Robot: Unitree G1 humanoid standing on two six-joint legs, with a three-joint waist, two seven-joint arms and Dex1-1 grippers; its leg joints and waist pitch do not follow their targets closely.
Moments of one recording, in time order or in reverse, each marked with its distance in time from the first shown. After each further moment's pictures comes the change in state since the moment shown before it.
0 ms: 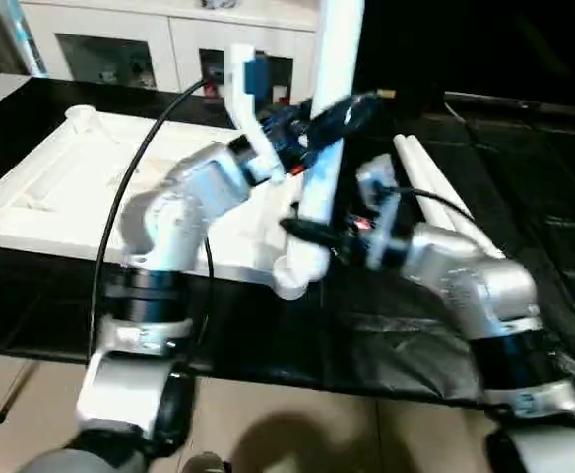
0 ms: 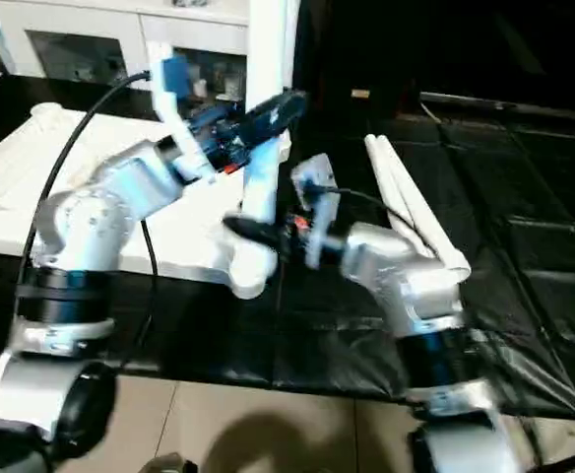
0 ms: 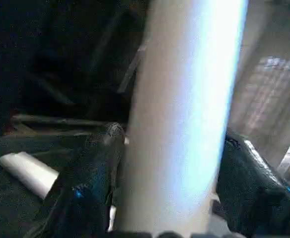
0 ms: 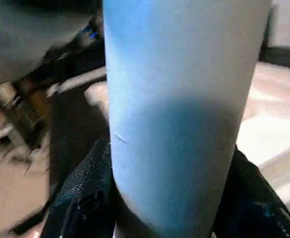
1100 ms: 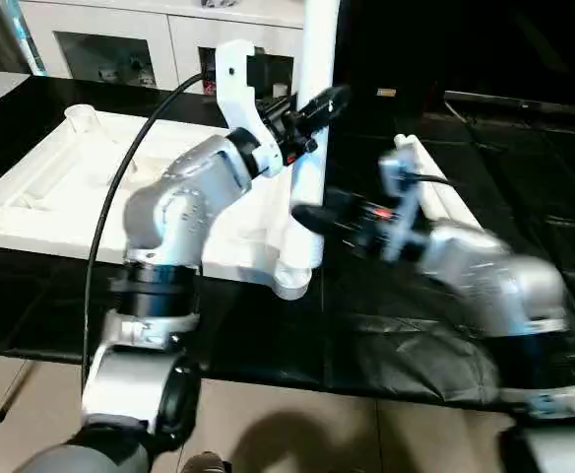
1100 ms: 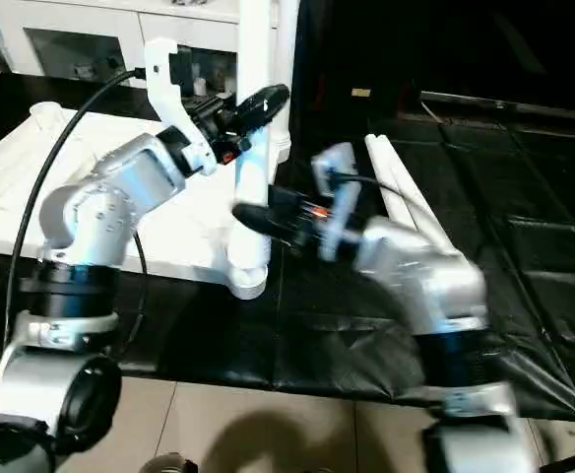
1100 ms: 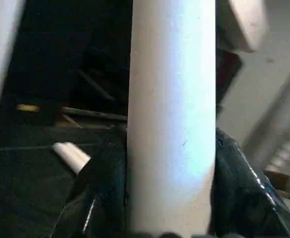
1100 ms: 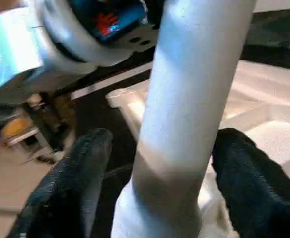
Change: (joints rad) left arm -0.032 0.051 0.026 0.049 0.006 0.019 0.004; right arm 0.007 -0.148 -0.032 -0.064 0.123 0.111 0.173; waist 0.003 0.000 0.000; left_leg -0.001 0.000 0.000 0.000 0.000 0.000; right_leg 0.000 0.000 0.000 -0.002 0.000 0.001
